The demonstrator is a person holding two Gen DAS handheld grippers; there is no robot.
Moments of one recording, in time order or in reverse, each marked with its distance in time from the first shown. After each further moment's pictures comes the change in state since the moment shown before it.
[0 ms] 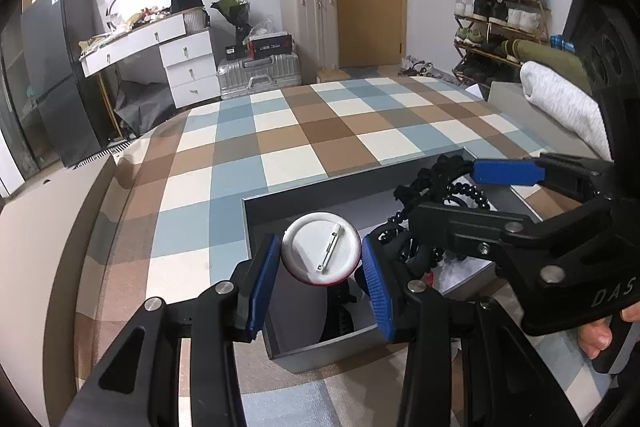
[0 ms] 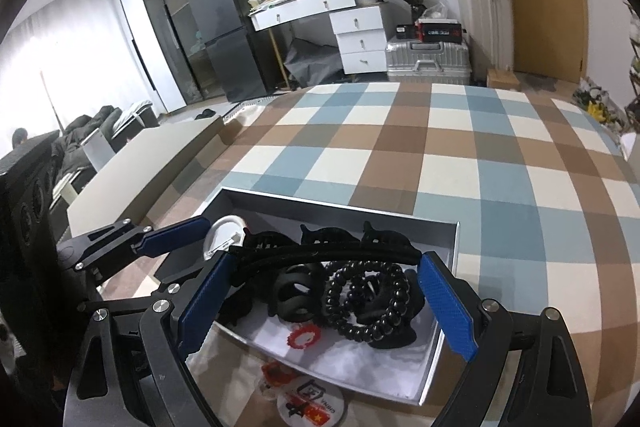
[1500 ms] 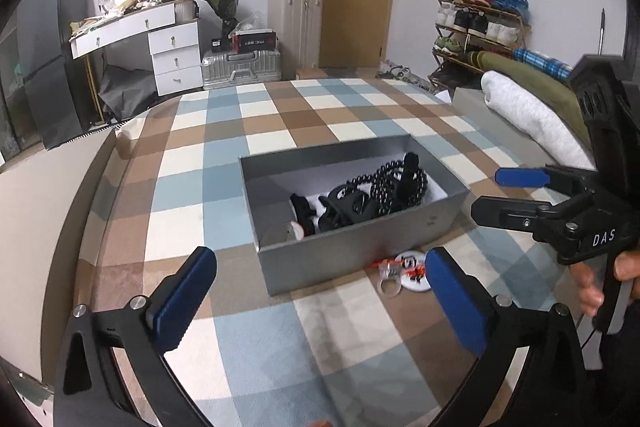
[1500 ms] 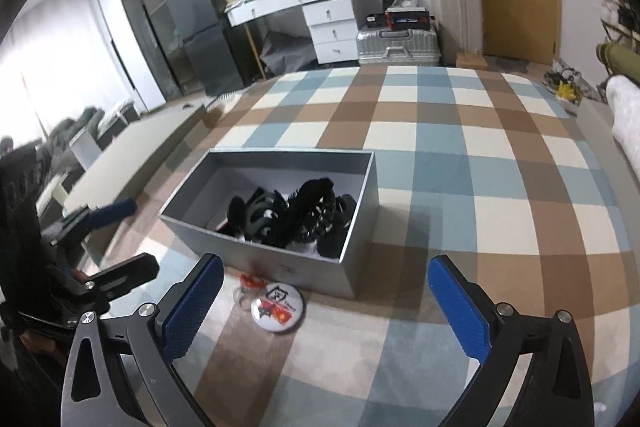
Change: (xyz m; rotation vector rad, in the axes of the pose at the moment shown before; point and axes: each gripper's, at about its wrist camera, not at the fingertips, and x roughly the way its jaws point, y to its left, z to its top) left arm -0.047 0.004 -0.024 -0.053 0.011 -0.118; right arm -0.059 -0.018 -0.034 0.028 0.072 -0.060
